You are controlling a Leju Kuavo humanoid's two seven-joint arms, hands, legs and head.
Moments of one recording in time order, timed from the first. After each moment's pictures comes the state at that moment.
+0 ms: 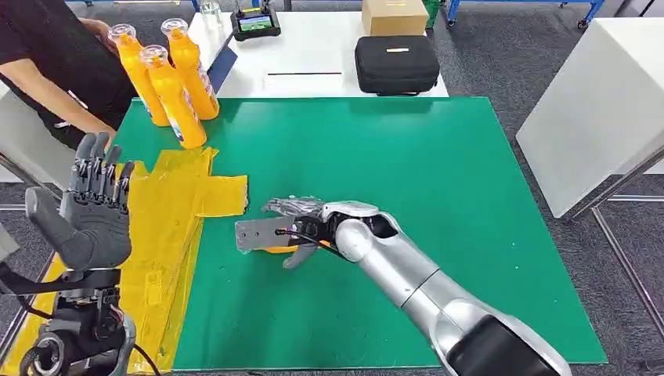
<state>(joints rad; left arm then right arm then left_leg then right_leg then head) 0.02 0.00 -0.10 -2.08 0.18 0.15 -0.01 -0.77 0.20 0.81 -0.85 0.51 0.39 0.17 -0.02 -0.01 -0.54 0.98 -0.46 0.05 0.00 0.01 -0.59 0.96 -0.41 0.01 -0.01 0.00</state>
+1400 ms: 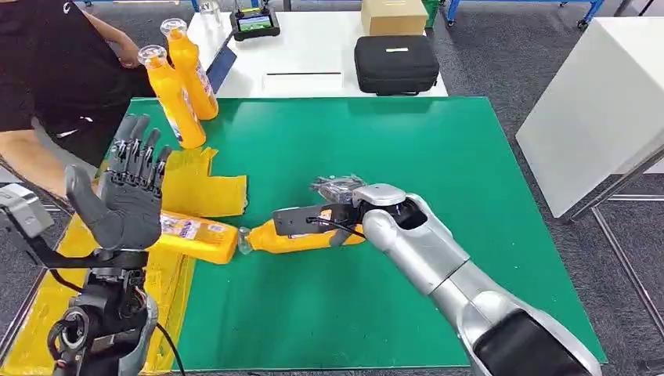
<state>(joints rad) -0.09 -0.01 -0.19 -1.98 0.23 0.12 0.00 -0.80 0.09 0.79 -0.94 0.72 0.44 0.28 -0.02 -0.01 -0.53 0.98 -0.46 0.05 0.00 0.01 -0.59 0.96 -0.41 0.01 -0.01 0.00</state>
